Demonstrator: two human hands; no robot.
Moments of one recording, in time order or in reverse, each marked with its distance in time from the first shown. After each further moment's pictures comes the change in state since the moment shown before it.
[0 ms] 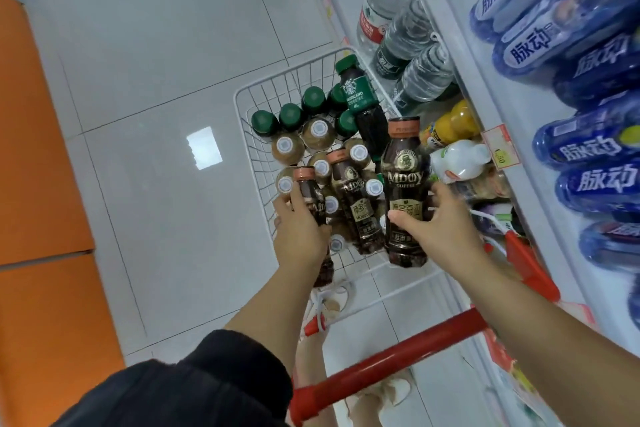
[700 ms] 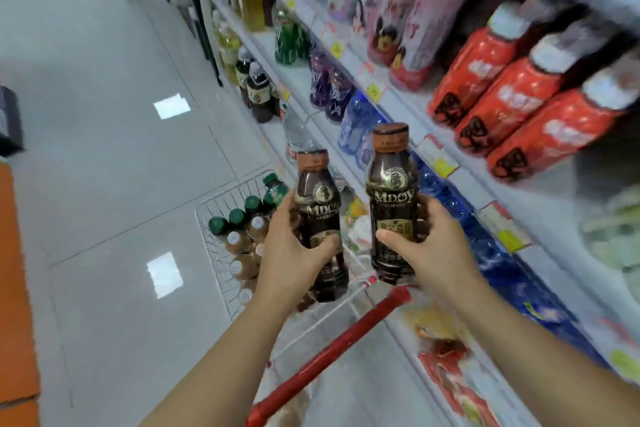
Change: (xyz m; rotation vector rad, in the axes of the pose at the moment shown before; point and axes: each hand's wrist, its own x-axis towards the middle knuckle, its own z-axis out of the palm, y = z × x) left_hand -0.171 0.139 -0.112 -0.586 0.008 0.629; right_hand -0.146 -0.058 -0.159 0.166 0.305 -0.292
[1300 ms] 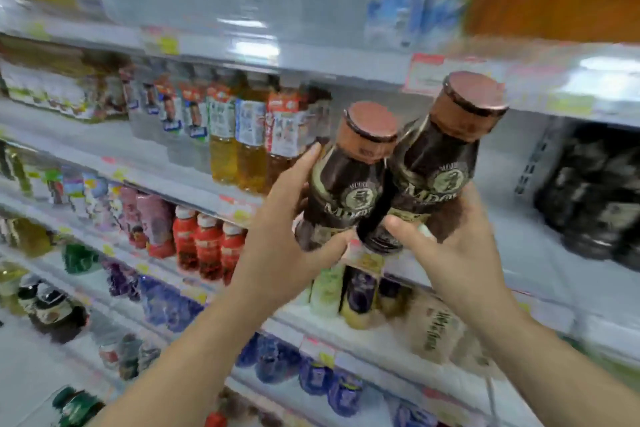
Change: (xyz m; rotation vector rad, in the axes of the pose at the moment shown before) left_hand -0.182 0.310 0.138 -0.193 -0.488 1.143; right_hand -0.265 -0.075 -0.309 0.209 0.778 -0.591
